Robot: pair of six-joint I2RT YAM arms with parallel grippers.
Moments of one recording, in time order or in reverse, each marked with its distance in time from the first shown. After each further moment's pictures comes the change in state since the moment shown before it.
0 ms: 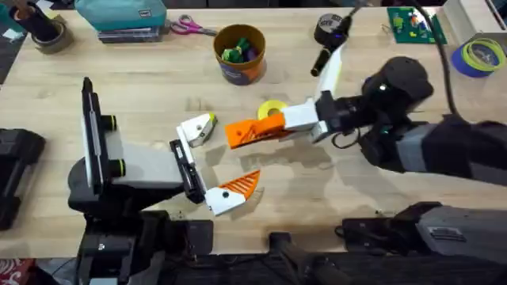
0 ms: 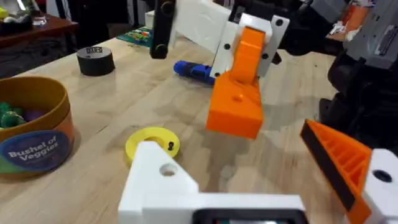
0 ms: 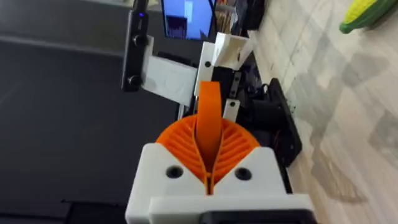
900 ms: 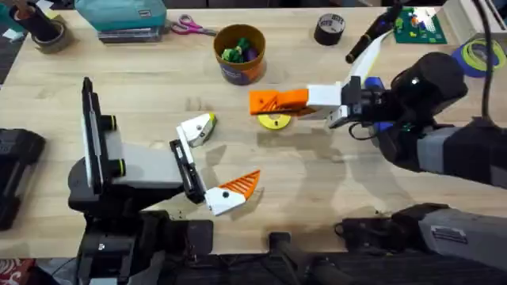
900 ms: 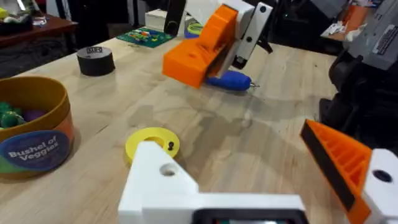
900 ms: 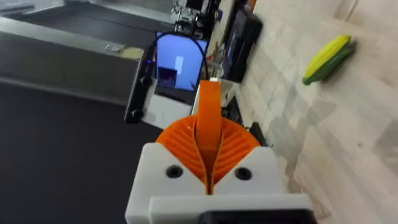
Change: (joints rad) left arm 0.000 0.000 0.000 0.000 0.000 0.000; right arm -0.180 -0.071 -0.035 -0.004 0.051 -0.052
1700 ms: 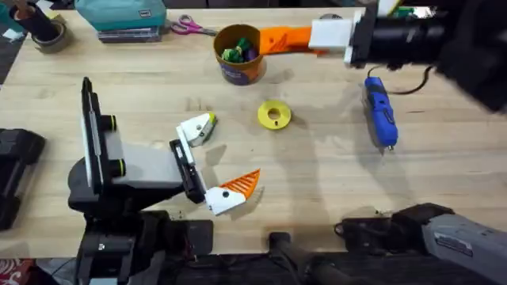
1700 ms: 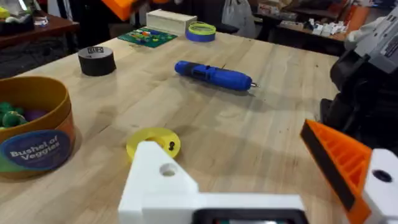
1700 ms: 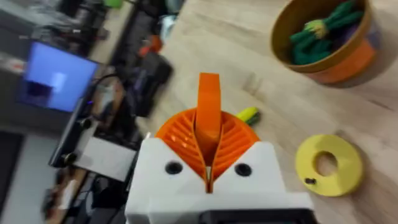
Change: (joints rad) left arm 0.000 0.000 0.000 0.000 -0.004 0.000; right arm -0.004 -0.175 0.568 -1.271 0.355 -0.865
